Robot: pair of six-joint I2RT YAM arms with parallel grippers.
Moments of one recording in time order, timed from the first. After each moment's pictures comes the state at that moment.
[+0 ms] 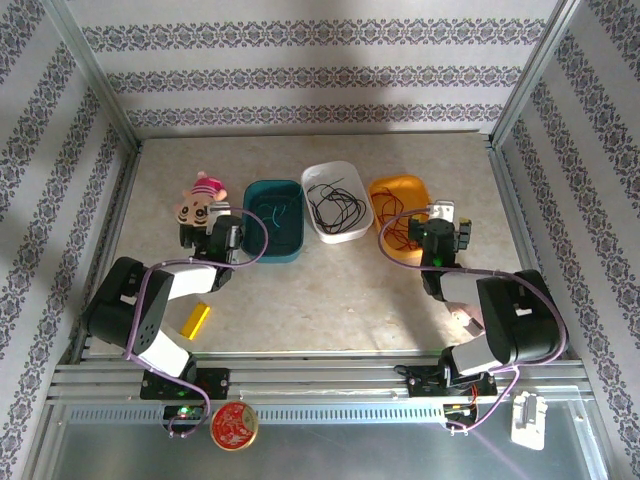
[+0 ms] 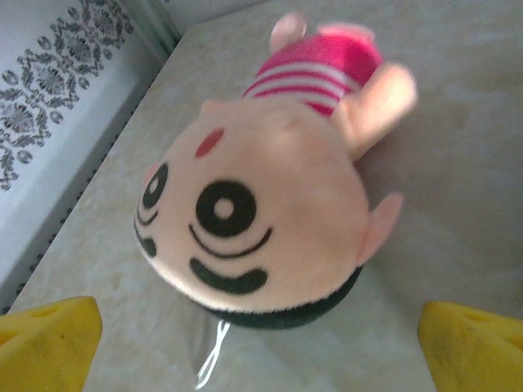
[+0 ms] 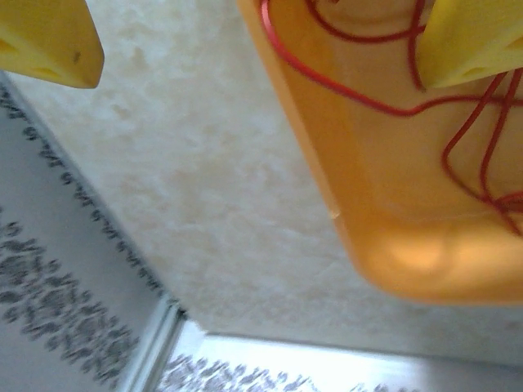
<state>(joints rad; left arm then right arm) -0.30 1.56 0.57 0.40 -0.76 -0.02 0.15 1.47 0.40 0.67 0.45 -0.02</state>
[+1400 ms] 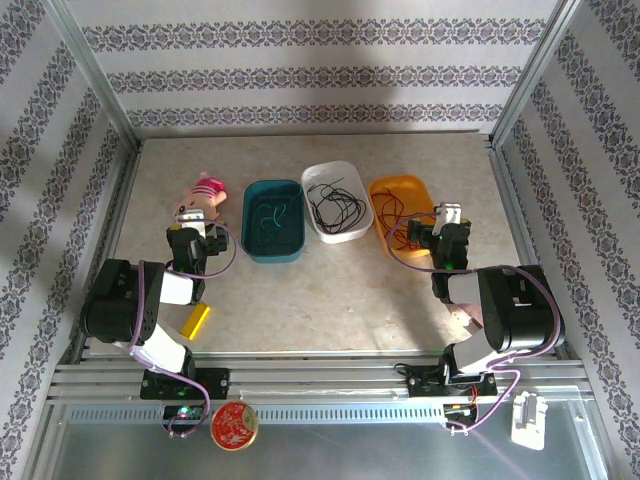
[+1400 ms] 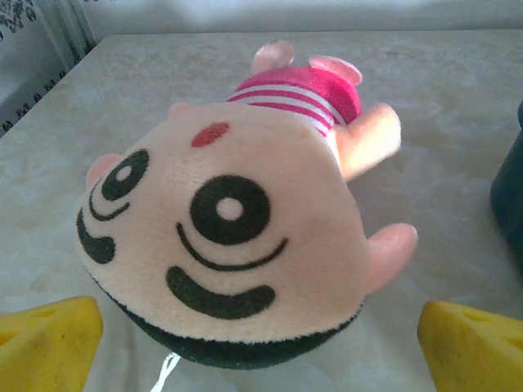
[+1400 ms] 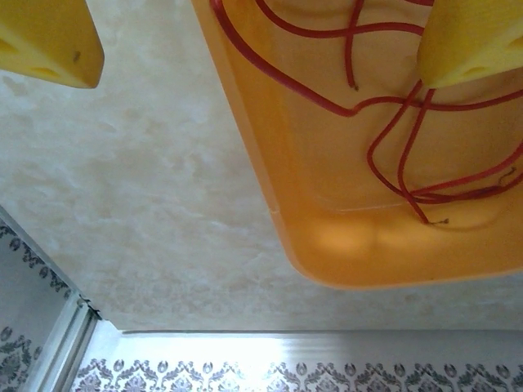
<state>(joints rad) -0.02 1.59 0.36 0.87 -0.21 -0.03 0.03 1.52 0.35 0.85 0.12 0.03</state>
